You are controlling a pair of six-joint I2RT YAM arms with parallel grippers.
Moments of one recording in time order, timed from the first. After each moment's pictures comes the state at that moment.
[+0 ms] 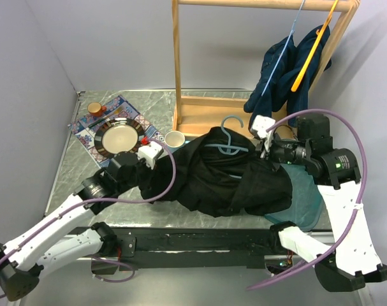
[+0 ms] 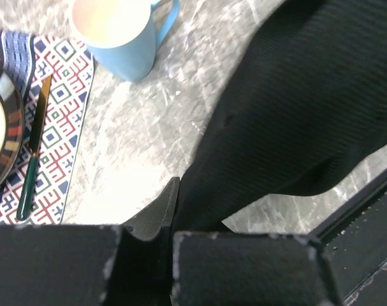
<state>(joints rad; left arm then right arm) -0.76 0.81 0.77 -0.48 -0.08 -0.07 0.24 0.98 1.47 -1.20 -0.65 -0.69</state>
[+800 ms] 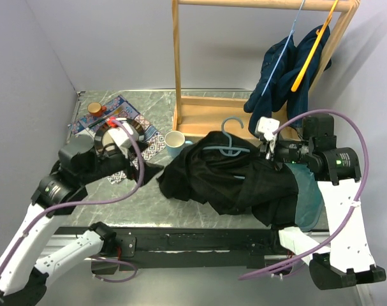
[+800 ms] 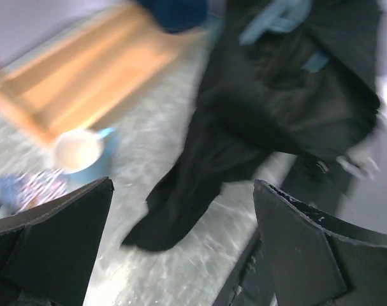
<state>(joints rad) -0.58 0.77 1.17 -0.61 0.38 -0.01 0.12 0.99 1.47 -1.23 -0.81 -0.83</state>
